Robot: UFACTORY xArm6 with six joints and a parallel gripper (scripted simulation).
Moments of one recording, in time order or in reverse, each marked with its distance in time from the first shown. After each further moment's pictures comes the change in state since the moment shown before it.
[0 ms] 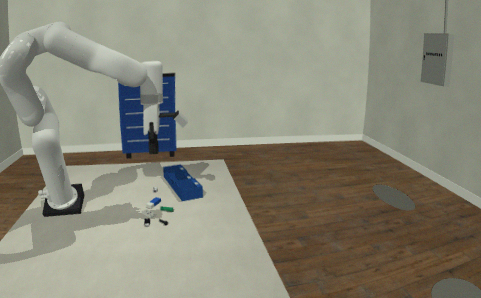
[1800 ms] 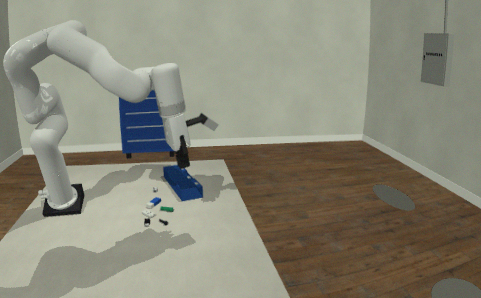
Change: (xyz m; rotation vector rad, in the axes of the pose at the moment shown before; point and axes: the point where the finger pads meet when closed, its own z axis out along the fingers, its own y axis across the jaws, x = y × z) arm 0.095 0.137 0.001 0.094 0.181 -0.293
